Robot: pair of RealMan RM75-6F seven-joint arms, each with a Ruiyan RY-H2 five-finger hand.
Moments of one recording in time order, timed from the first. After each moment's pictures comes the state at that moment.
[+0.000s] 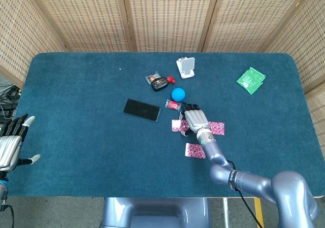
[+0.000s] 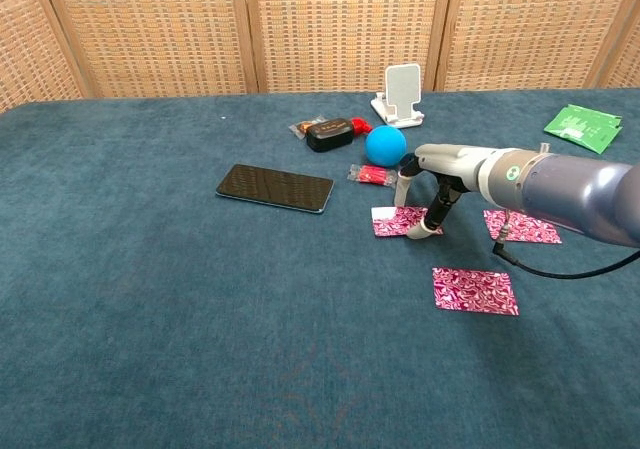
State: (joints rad) left arm -0.20 -0.99 -0.06 -1.83 1.30 1.32 0.23; right arm 0.94 -1.75 0.24 -1.15 -0.67 0.76 -0.41
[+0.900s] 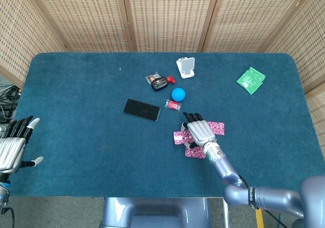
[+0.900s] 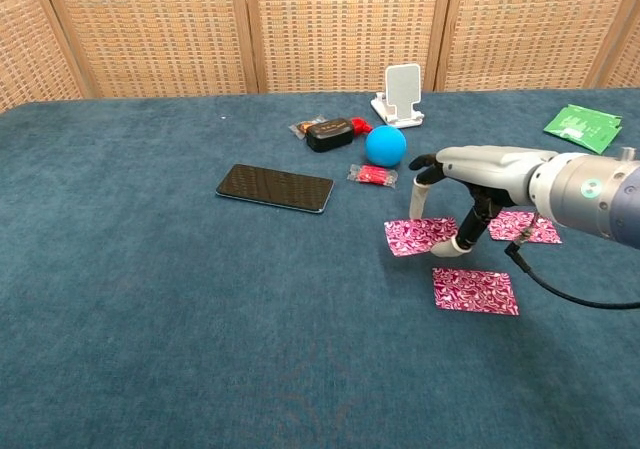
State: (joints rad) left arm -0.19 -0.98 -0.04 -1.84 1.36 1.33 0.21; right arm 0.83 -1.55 0.14 -1.57 -0.78 0.96 -0.48
